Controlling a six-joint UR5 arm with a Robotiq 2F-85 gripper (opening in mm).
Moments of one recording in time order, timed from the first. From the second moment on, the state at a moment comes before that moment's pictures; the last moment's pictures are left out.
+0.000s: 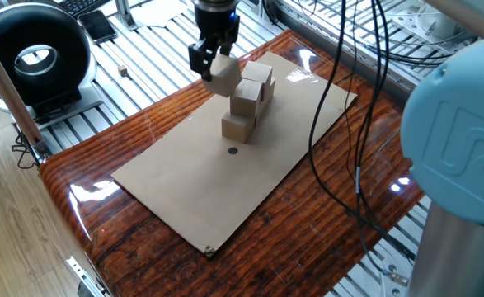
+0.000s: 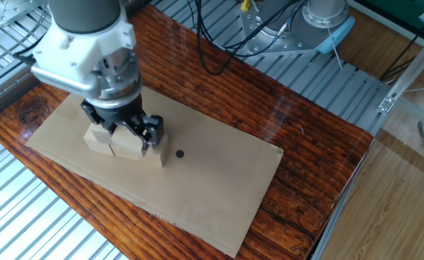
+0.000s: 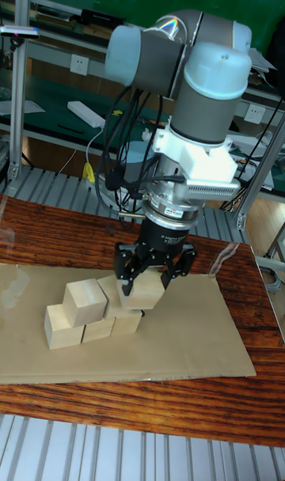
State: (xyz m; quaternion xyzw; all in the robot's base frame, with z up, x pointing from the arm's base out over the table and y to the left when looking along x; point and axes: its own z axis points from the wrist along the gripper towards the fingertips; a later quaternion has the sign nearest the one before) arm 0.624 0.020 0.166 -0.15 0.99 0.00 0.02
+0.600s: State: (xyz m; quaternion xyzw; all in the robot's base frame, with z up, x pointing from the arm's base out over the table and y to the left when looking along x) arm 0.628 -0.004 0.174 -0.20 0.98 -0.04 0.04
